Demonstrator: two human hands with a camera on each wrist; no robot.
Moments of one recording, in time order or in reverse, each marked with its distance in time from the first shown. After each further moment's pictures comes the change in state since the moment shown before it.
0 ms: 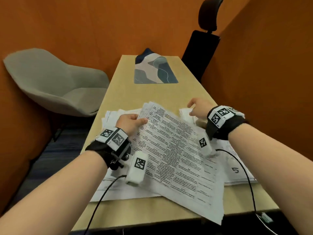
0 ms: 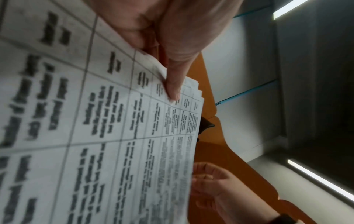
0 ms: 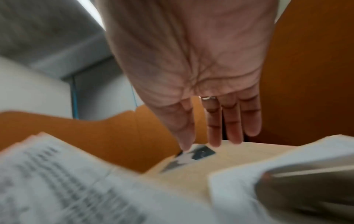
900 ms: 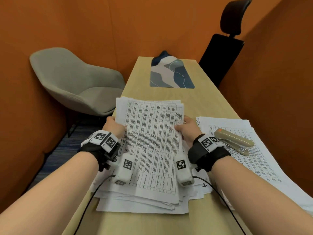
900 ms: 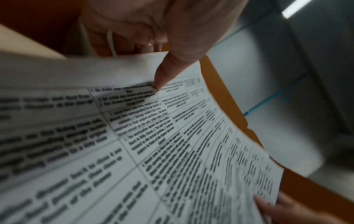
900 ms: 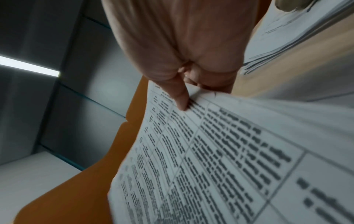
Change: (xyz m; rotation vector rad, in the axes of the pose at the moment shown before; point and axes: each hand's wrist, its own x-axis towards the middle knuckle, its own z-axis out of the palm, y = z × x) left_hand 0.058 -0.040 -0.069 0.228 0.326 -0.130; right_hand 0.000 -0.061 0.084 1.018 -0.112 0.082
